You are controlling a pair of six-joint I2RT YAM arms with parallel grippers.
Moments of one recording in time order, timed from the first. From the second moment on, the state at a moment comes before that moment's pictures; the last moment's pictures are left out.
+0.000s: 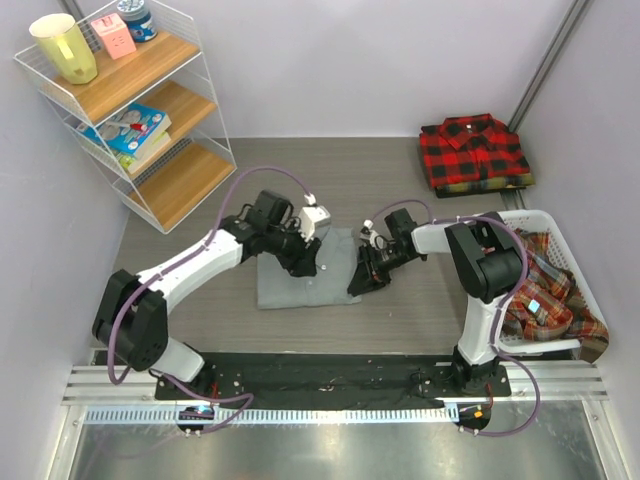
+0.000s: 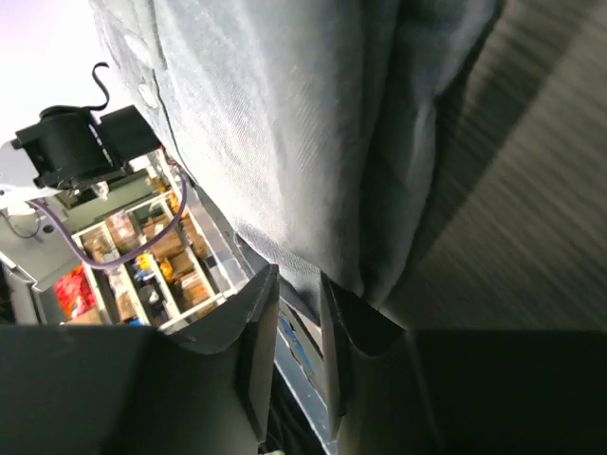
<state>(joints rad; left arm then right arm) -0.56 1.48 1.06 -0.49 0.55 0.20 0.36 1.94 0.93 -0.31 -0.98 0.34</state>
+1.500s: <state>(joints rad) -0.87 1.76 1.13 -0.26 0.46 0.41 0.28 1.80 0.65 0.44 -0.83 1.05</state>
